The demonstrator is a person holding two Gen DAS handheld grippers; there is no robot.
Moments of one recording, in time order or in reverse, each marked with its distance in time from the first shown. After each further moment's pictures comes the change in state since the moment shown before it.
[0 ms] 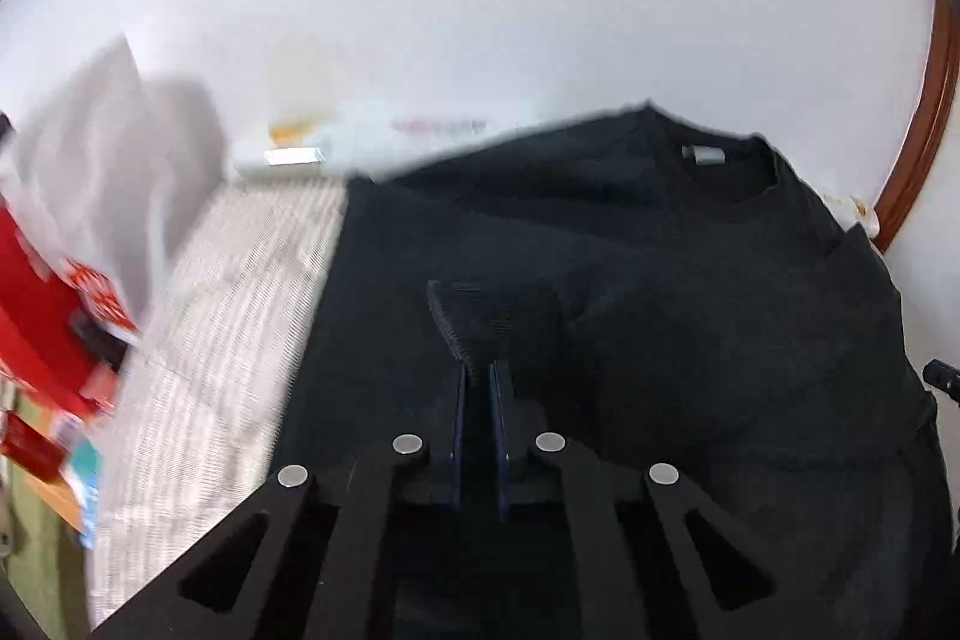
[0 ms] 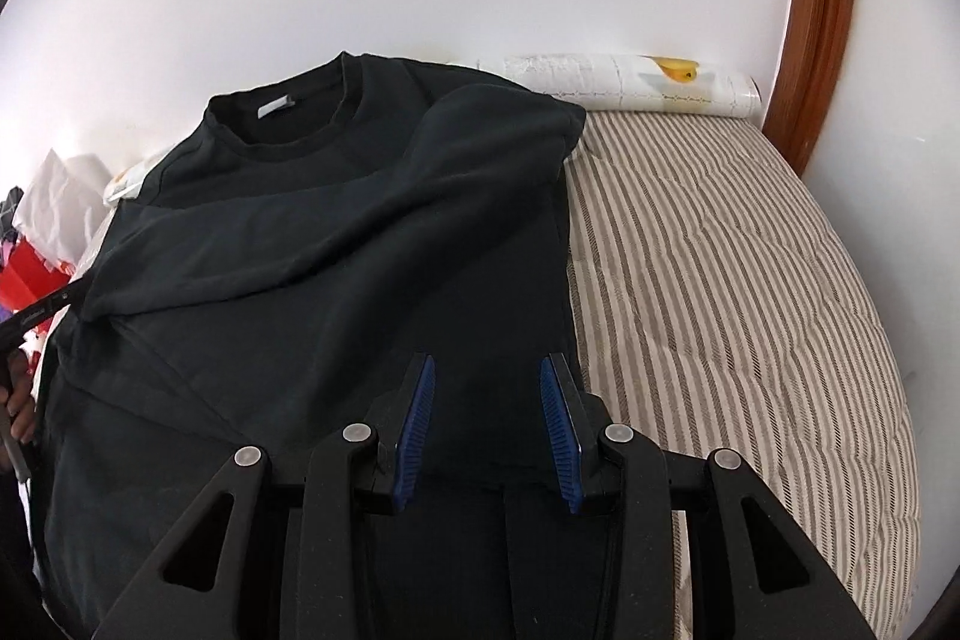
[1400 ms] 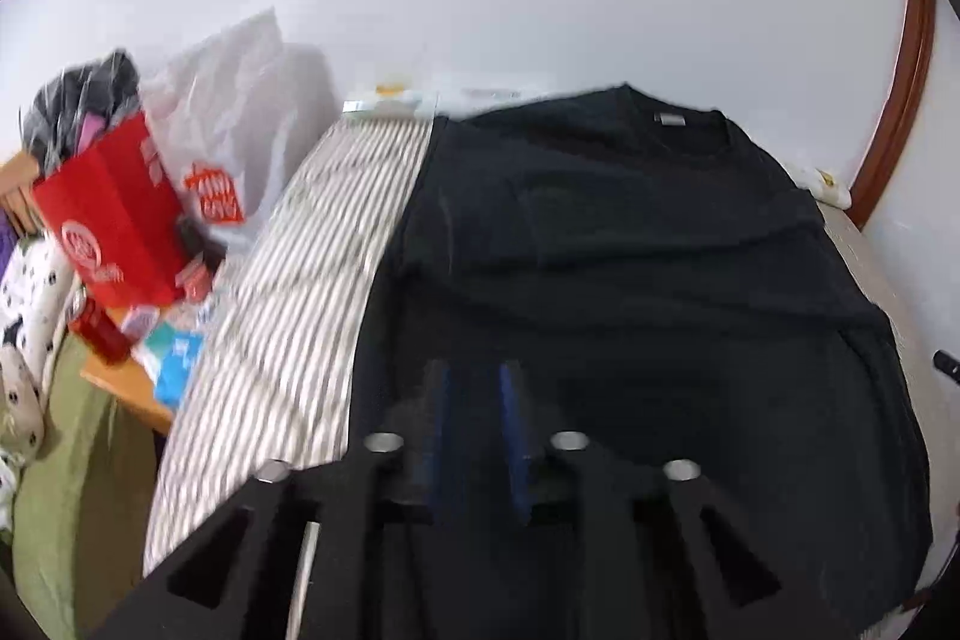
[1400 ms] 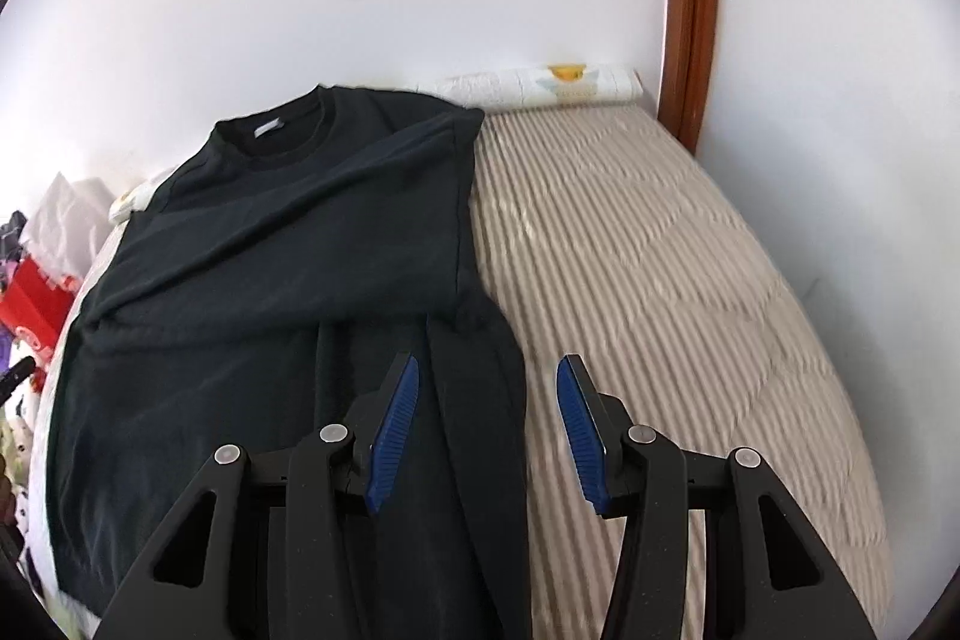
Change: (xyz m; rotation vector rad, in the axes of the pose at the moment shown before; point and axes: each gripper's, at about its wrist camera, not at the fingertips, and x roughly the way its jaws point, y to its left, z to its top) left arm -0.130 0.017 -0.106 -0.065 0.053 0.047; right arm -0.134 -0.022 -0.063 0.078 0.070 -0.095
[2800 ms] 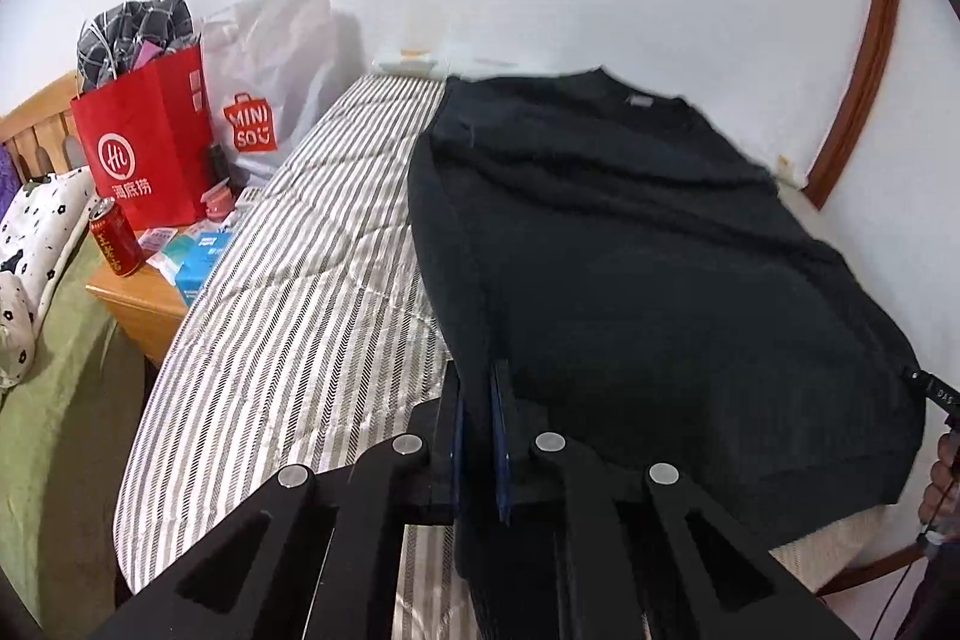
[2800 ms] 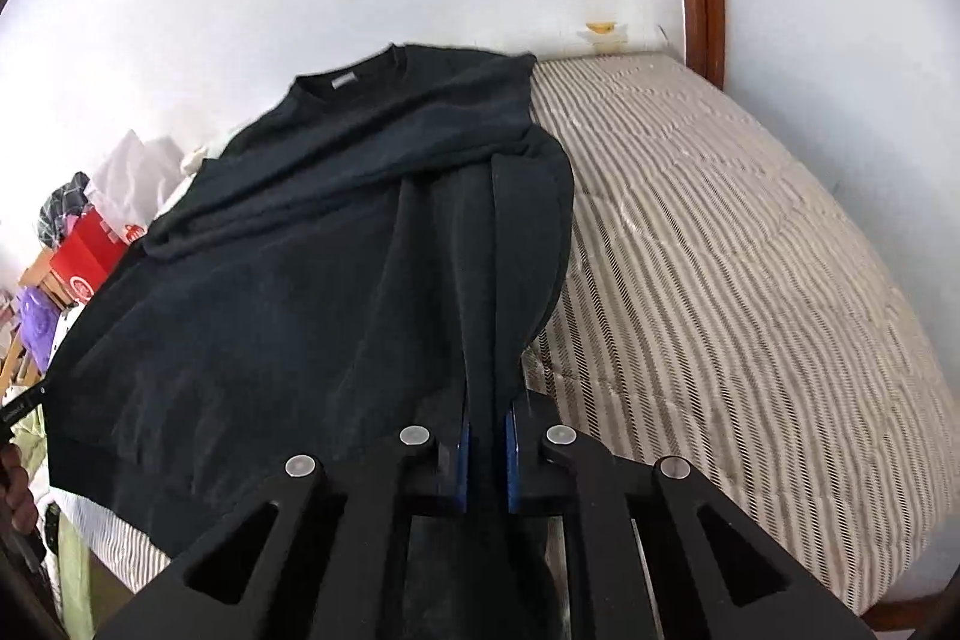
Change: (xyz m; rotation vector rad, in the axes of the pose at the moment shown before) left arm -0.081 0.025 -0.103 -0.040 -0.047 -0.074; right arm -0.052 0.007 -0.100 -0.017 -0.051 0.130
